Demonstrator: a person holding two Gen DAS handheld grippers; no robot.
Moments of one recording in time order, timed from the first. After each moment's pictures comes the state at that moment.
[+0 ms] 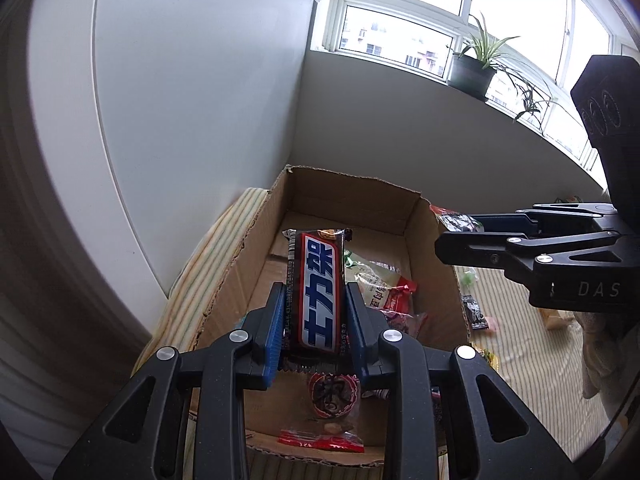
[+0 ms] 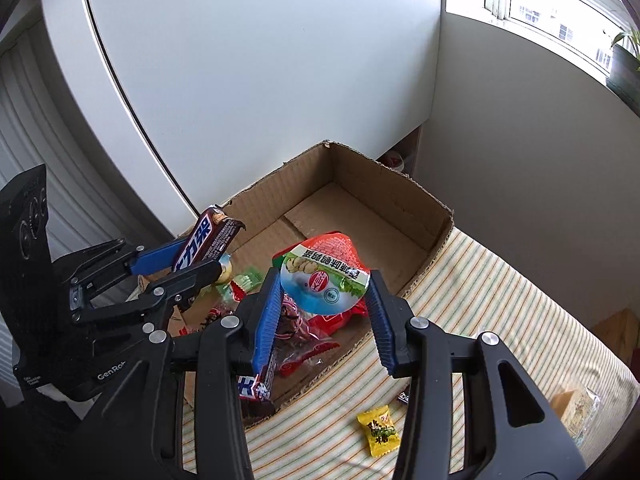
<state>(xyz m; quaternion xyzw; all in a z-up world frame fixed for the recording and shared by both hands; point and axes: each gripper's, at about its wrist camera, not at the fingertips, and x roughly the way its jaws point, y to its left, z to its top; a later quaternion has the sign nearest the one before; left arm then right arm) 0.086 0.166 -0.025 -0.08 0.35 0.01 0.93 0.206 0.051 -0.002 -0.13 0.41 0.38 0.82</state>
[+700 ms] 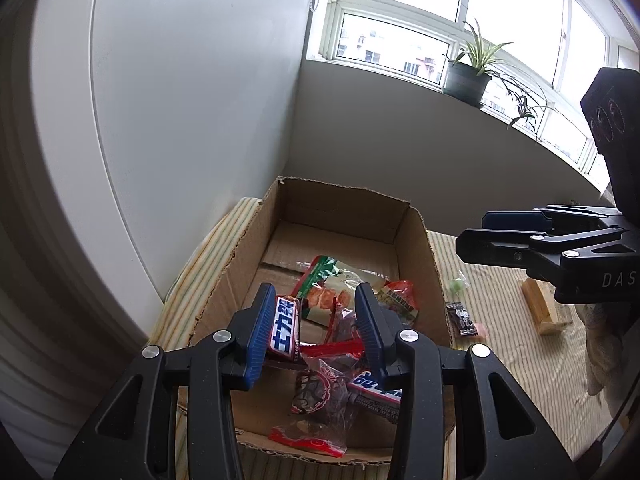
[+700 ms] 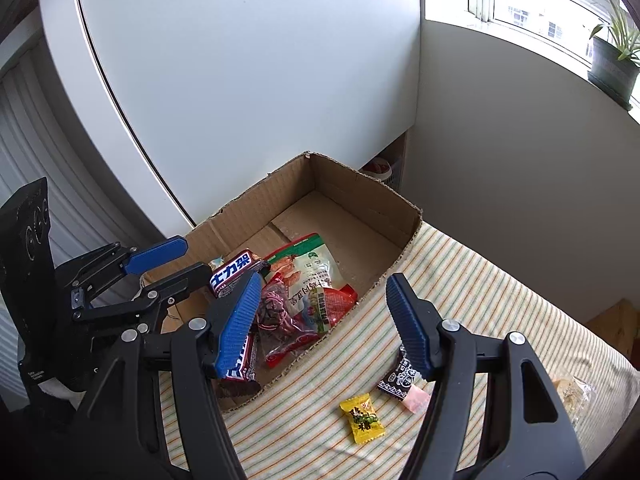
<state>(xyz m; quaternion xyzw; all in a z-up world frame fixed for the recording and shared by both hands) 0.082 0.155 -0.018 -0.08 0.34 0.01 0.94 0.207 0.013 0.013 -0.10 0.40 0.36 0.83</state>
